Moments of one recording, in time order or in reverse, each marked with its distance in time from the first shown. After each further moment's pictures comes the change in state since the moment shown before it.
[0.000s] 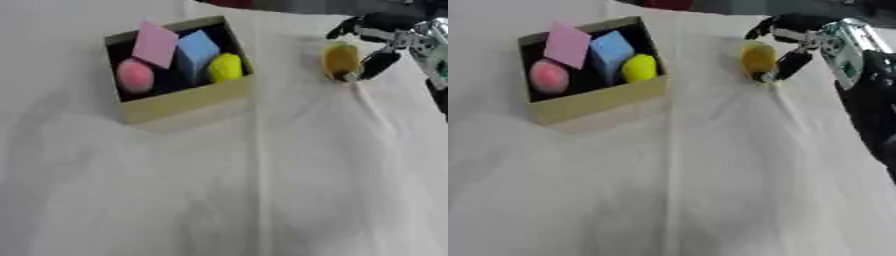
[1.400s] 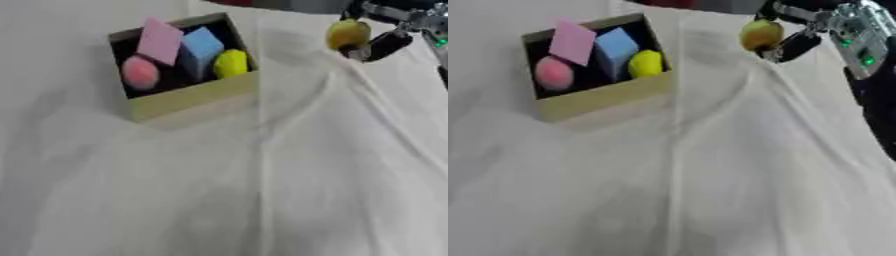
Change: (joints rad) left arm 0.002 0.000 0.000 0.000 0.000 0.004 -0.004; right arm 0.042 -0.045 0.005 -0.226 -0.272 -0.006 0.058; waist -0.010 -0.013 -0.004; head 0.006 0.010
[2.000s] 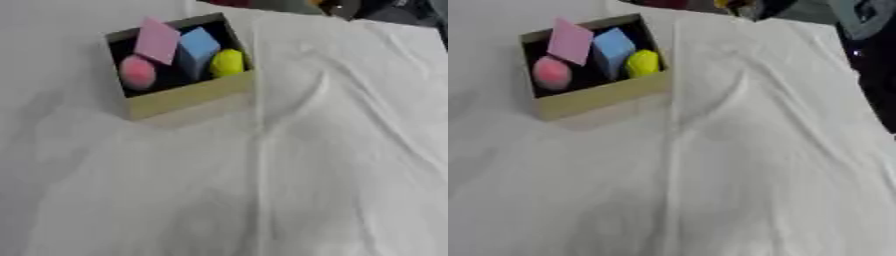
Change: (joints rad) left arm 0.006 0.004 0.000 0.000 0.000 0.000 -0.002; right arm -0.147 0.035 0.073 -0.154 -0.157 0.027 0.086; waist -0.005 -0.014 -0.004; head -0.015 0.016
